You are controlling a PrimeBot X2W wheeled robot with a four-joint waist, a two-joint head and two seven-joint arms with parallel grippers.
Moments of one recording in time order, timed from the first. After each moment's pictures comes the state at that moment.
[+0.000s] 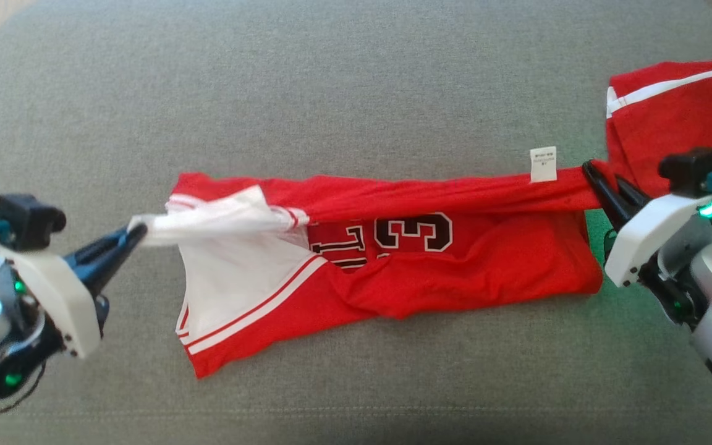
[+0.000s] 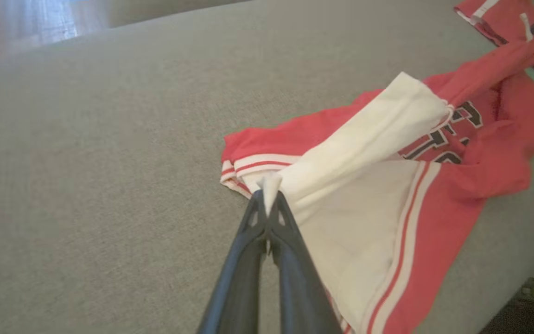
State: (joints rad) left arm -0.73 0.88 -1.25 0.32 -1.10 -0.13 -0.18; right arm -0.58 -0.51 0.65 0.60 0.70 0.13 0.01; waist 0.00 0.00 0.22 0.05
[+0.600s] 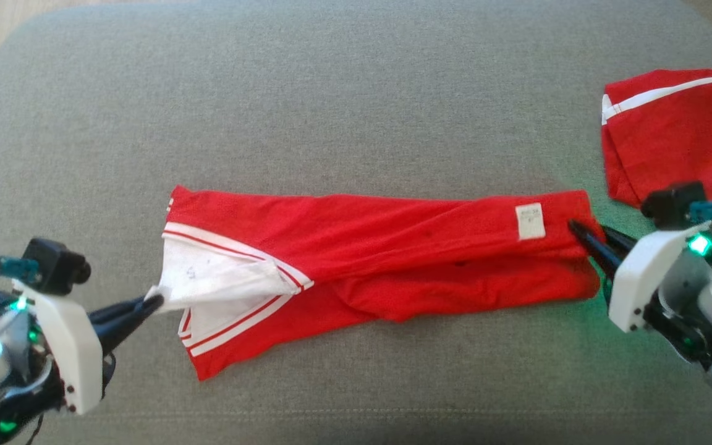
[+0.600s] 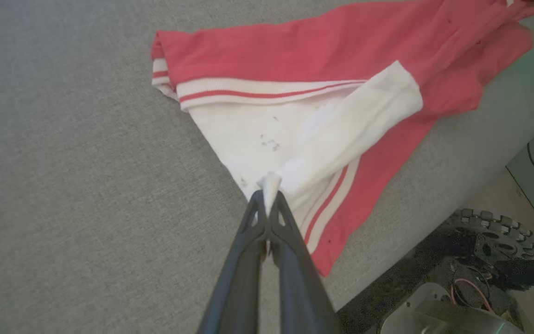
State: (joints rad) left arm -0.67 0.98 -1.32 0.15 -1.17 -0.13 -0.01; right arm -0.47 -0.60 0.71 0.43 0.78 0.13 0.17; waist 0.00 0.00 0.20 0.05
